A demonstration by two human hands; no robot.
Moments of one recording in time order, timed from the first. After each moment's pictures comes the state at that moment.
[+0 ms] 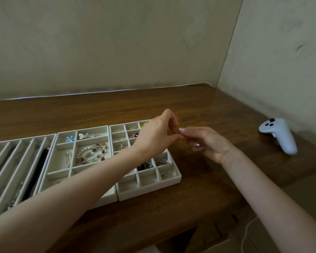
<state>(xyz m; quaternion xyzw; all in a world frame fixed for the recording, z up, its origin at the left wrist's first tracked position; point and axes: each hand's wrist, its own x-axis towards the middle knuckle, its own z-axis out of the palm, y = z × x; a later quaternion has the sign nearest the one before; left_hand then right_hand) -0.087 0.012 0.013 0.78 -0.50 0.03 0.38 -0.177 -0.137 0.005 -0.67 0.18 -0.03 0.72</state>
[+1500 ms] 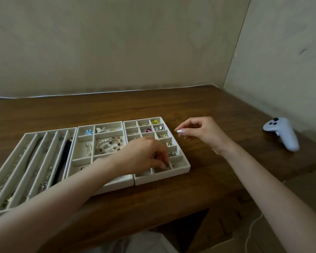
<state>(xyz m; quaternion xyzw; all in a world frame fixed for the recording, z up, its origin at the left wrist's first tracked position) -0.097 0.095 0.013 0.78 -0.60 -0.06 0.16 -0.175 -0.106 0.016 -0.86 0.09 -0.14 0.49</state>
